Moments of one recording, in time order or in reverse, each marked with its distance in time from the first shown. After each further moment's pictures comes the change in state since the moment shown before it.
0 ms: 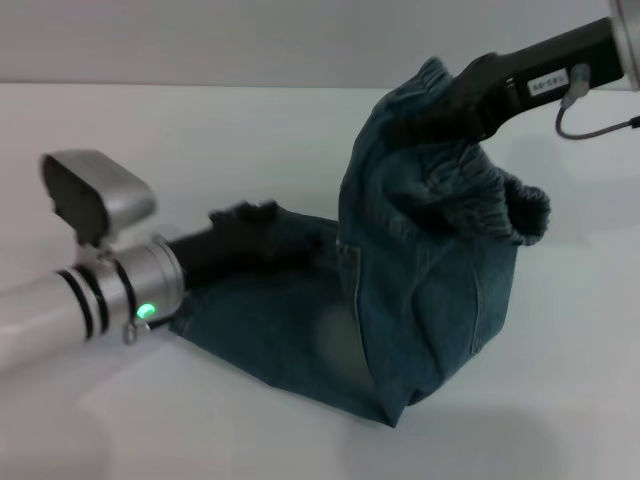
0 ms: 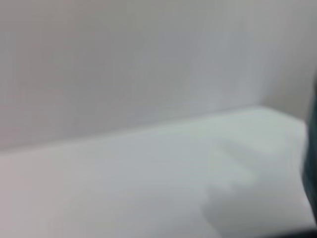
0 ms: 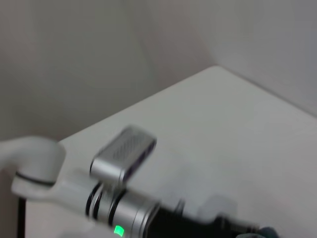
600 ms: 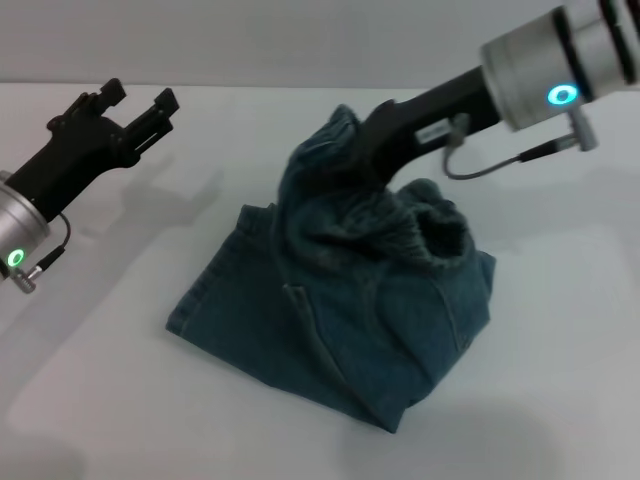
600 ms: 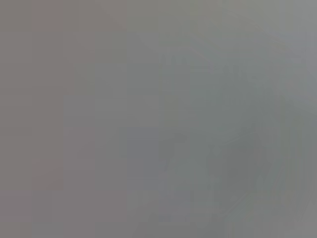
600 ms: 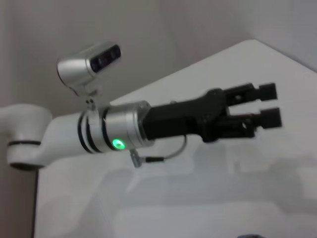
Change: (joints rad) left arm 0.109 0.007 -0.405 0.193 -0.029 0.310 0.010; right arm 0.070 0.051 -0.198 0.153 0.045 0.186 -0.031
